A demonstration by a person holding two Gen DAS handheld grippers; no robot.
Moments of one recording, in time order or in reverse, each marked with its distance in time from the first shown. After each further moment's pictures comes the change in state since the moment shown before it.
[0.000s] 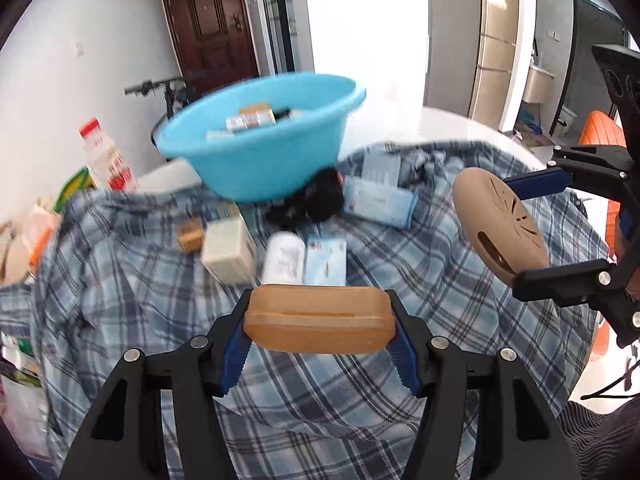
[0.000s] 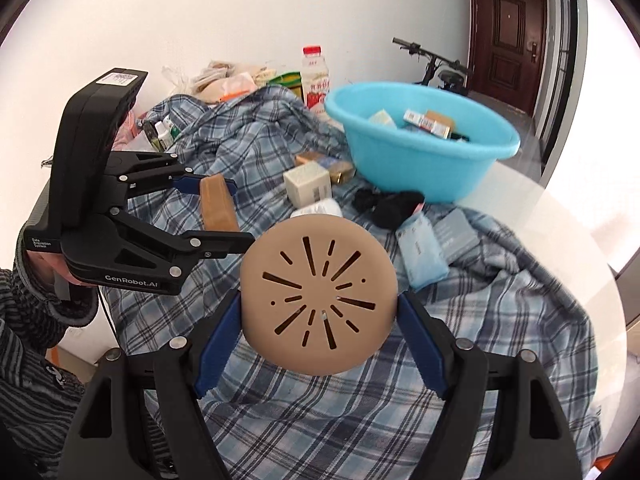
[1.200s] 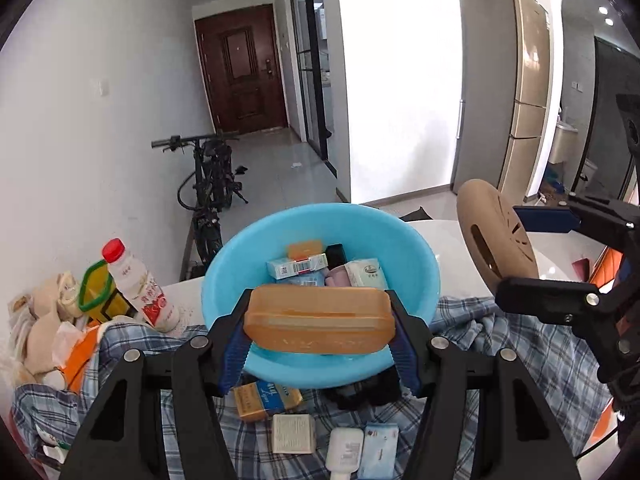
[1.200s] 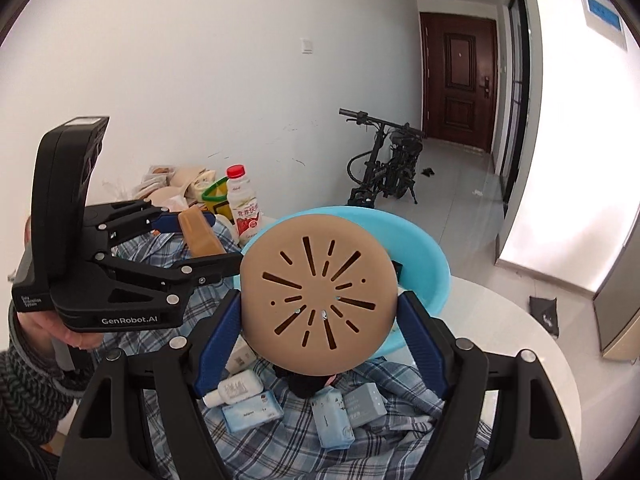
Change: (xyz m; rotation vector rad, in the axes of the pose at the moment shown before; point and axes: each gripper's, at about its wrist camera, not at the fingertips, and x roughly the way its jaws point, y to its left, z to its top) left arm 0.017 0.073 0.189 -0.107 -0.148 0.047; right arm -0.007 -0.094 0.158 0.119 -0.200 -0.102
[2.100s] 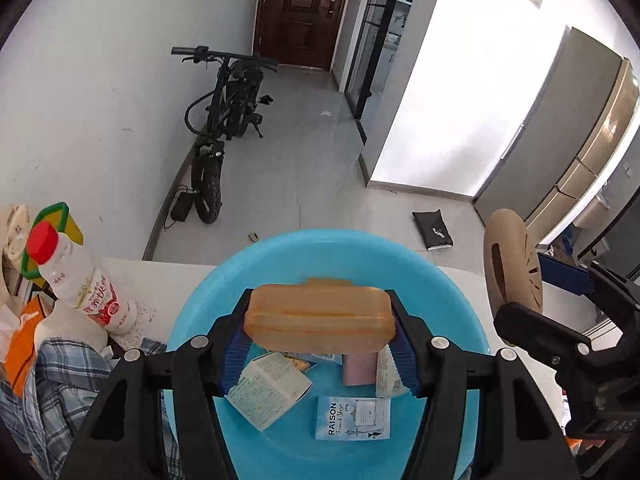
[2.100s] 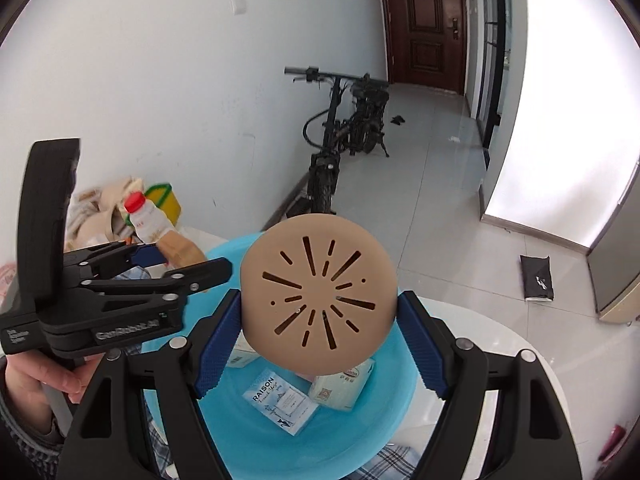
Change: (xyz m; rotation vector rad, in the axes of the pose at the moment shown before) left arm 0.180 0.094 0.086 -0.332 0.223 -0.011; right arm 0.132 -0.087 0.092 0.116 0.216 -0.104
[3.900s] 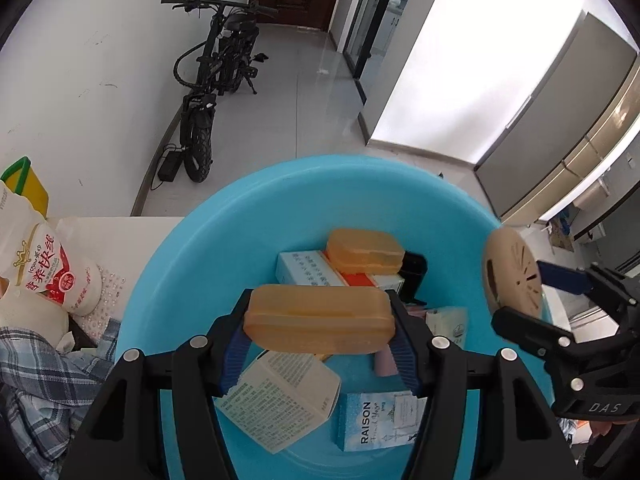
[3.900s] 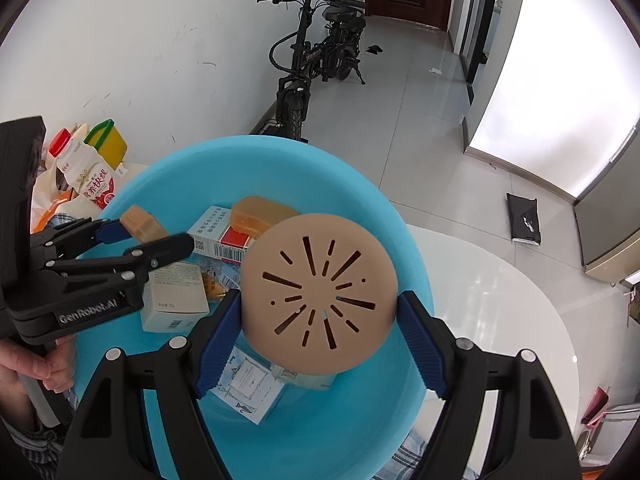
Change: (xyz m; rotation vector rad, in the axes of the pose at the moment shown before) left arm 0.071 0.022 -0.033 -0.023 0.083 -0.039; right arm 0.082 -0.024 -0.024 0.052 0.236 -0.068
